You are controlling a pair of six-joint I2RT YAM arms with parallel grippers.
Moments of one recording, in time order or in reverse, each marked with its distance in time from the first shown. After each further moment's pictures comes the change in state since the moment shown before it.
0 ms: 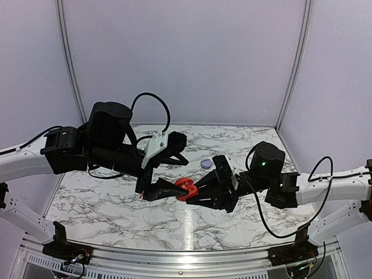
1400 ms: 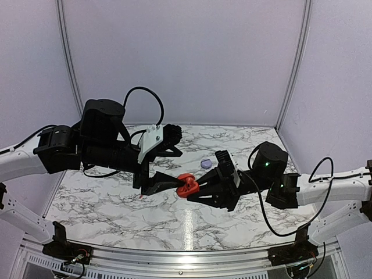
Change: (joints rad) left arm -0.003 -0.034 0.006 -0.014 -0.130 -0.011; right arm -0.002 -0.009 -0.014 0.057 0.015 0.079
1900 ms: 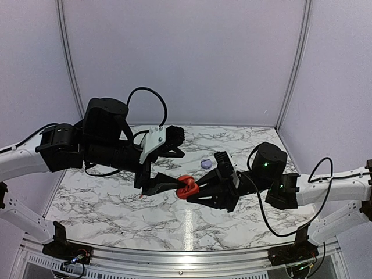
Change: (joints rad) left arm -0.002 0.018 0.018 -0.013 0.033 0.029; right arm 0.002 0.002 0.000 -0.007 -0.001 -0.004
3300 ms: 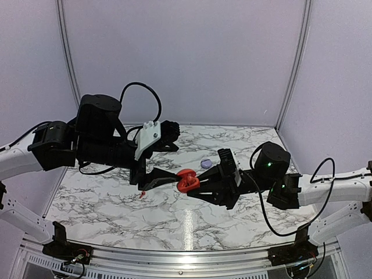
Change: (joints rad) left arm -0.006 -0.025 0.027 -0.049 -0.098 0.019; right arm -0.001 -0.018 -0.008 0.022 0.064 -0.033
